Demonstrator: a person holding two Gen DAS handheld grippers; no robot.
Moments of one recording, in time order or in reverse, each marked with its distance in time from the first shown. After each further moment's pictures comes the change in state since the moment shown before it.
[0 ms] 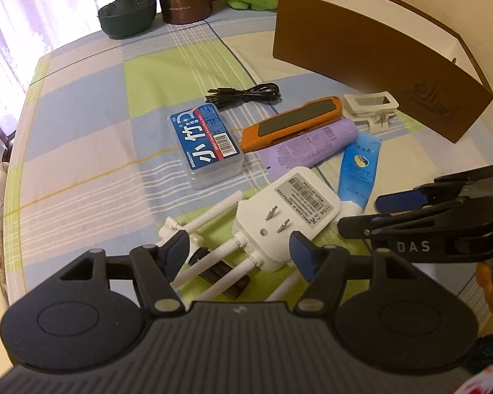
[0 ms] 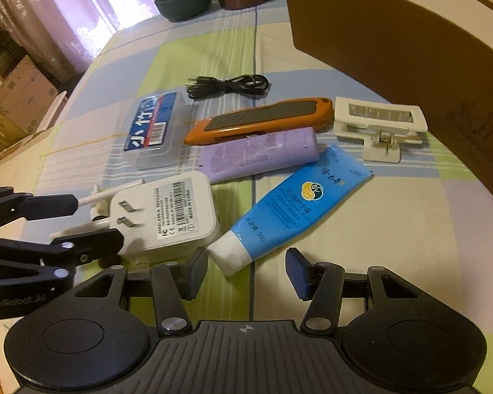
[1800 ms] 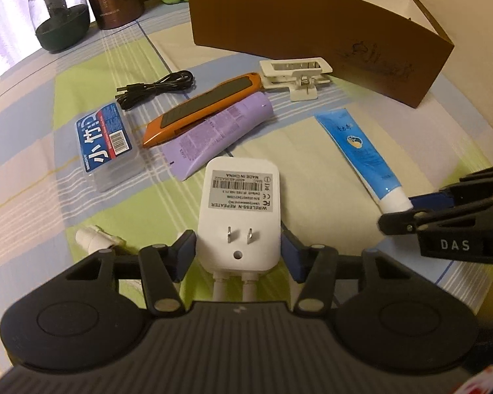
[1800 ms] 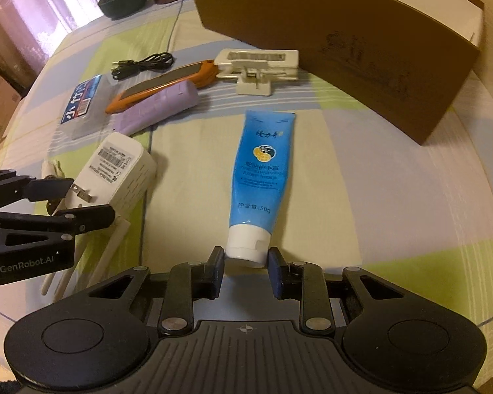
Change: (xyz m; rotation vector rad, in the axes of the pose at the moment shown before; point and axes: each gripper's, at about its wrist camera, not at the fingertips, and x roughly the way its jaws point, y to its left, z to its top) left arm 0.025 -0.082 -0.014 0.111 0.010 -0.040; right arm -0.049 -0.073 -0.051 0.079 0.018 -0.118
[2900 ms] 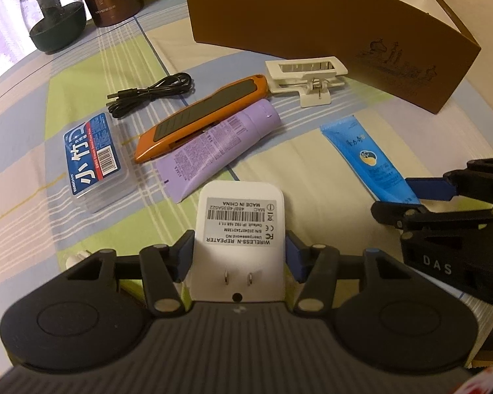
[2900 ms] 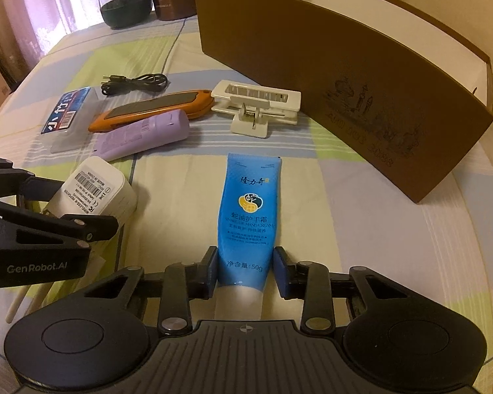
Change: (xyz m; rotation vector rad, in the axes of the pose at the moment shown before) left arm 0.027 -0.002 0.022 0.005 0.034 0.035; right arm 0.016 0.011 0.017 -0.110 -0.114 -0.103
